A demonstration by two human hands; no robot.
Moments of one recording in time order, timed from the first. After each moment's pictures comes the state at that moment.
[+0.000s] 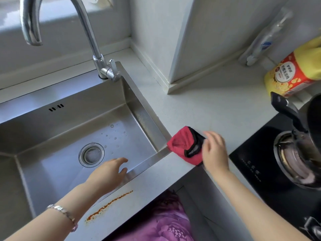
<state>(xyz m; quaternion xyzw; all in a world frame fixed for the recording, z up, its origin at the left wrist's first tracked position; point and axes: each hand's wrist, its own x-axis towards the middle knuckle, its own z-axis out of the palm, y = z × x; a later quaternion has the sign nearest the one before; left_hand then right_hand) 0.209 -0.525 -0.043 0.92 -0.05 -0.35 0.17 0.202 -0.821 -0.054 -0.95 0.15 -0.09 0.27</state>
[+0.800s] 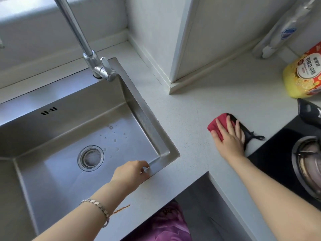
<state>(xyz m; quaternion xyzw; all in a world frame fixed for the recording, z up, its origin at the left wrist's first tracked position) 0.241 -0.589 -0.084 0.91 -0.07 -0.37 0.17 0.267 -0.909 -0.121 -0.98 0.18 0.09 0.10</state>
